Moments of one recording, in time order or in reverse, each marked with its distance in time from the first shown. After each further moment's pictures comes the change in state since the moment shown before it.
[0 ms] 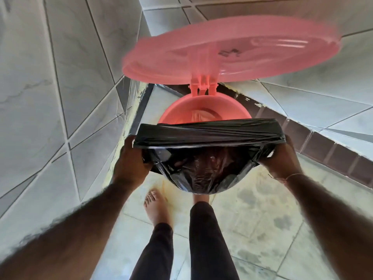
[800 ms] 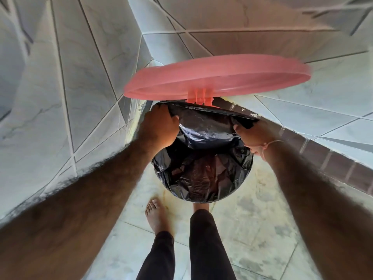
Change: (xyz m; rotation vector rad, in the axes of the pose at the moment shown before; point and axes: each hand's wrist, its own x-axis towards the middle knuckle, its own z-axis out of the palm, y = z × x) left_hand 0.073 0.129 -0.065 -0.016 -0.047 0.075; right_hand 0.048 -0.096 -0.015 0.146 -0.134 0.227
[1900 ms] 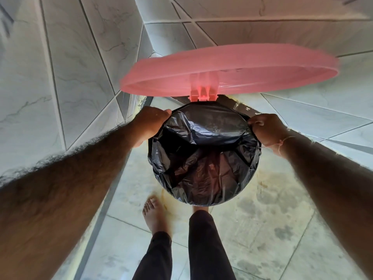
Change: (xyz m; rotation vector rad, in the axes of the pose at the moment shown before) left_hand 0.019 -0.029 -0.008 -0.425 -0.216 -0.258; right_hand 0.046 0.021 -0.004 0.060 -0.008 -0.203
